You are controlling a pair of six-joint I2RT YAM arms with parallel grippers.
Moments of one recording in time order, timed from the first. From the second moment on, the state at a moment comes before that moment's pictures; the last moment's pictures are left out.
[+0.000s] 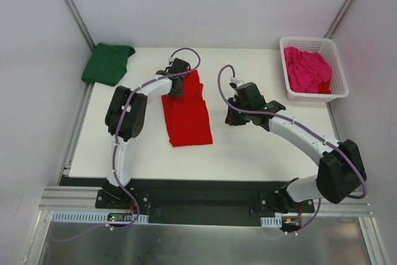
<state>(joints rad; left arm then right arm) -0.43 2.15 1.60 -0.47 -0.28 -0.32 0.60 1.41 1.01 -0.47 -0.07 0.40</state>
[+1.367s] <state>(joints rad) -0.54 2.12 1.49 -0.34 -0.30 -0.38 0.55 1.29 1.01 -0.54 -0.04 0.40</state>
